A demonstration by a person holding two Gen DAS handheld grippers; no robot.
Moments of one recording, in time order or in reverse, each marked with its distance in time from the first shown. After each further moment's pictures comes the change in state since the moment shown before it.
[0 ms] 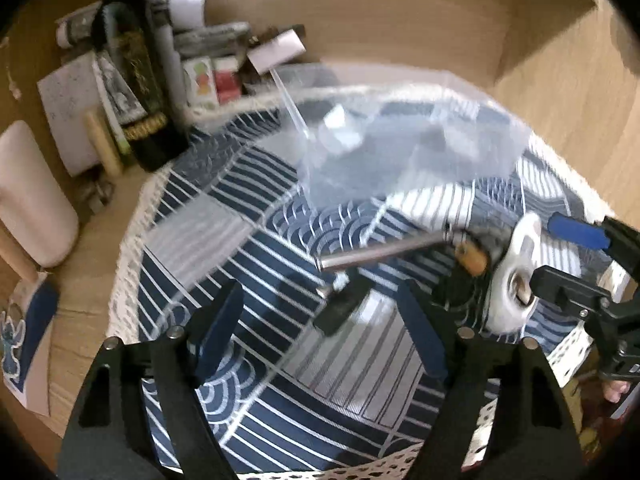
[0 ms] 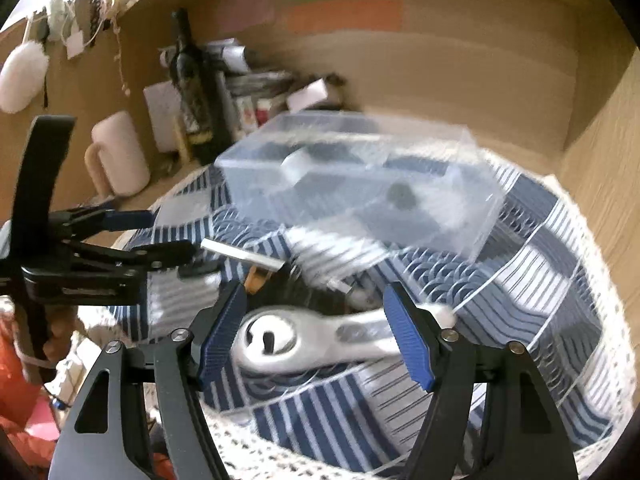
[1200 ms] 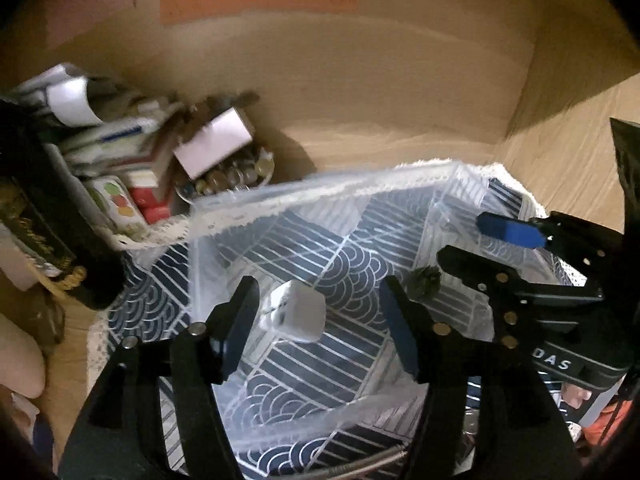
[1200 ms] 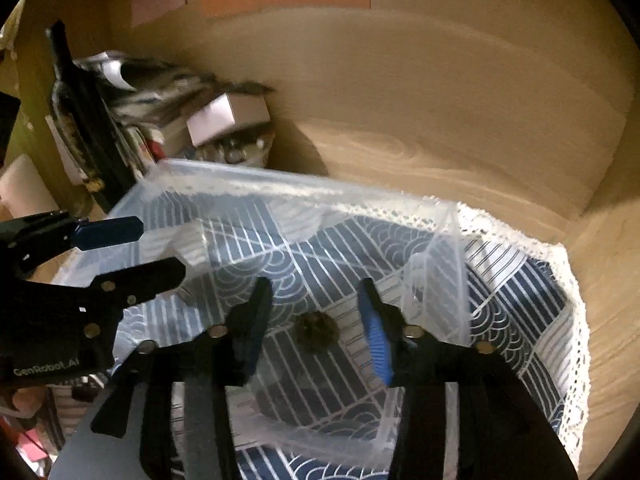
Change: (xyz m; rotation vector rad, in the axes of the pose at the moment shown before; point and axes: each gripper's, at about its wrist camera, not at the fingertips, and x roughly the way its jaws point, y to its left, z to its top) left arm 0.050 -0.022 0.149 -0.006 -0.056 -0.051; right arm 0.082 -0.080 0.126 -0.019 0.052 -0.120
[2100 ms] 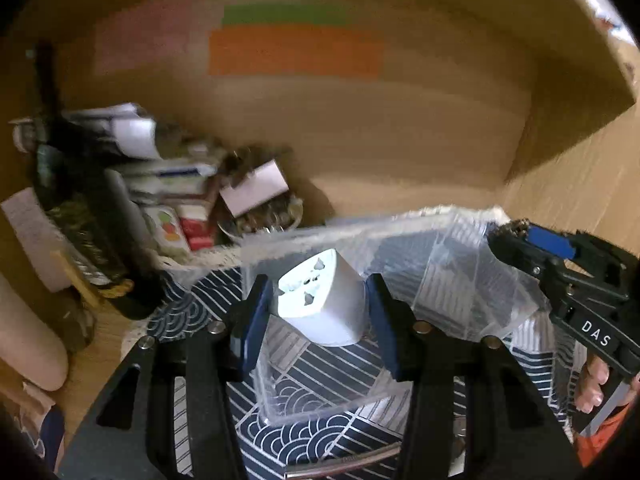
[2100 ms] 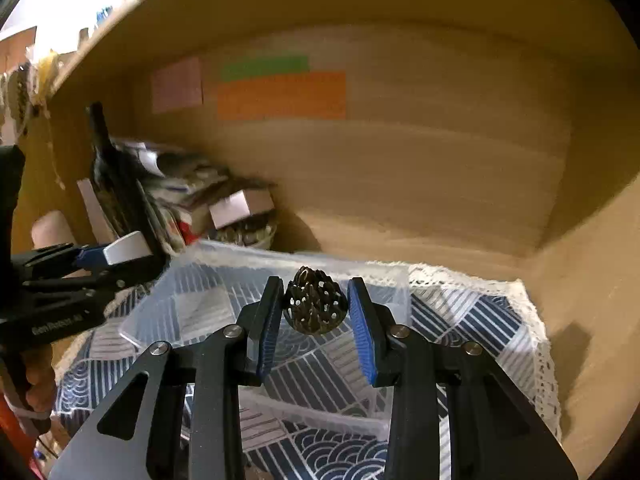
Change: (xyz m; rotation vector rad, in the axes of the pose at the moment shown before) left arm -0.036 0.012 0.001 -0.044 -0.118 0.031; right arm -0.059 0.002 0.000 0.042 -0.203 -0.006
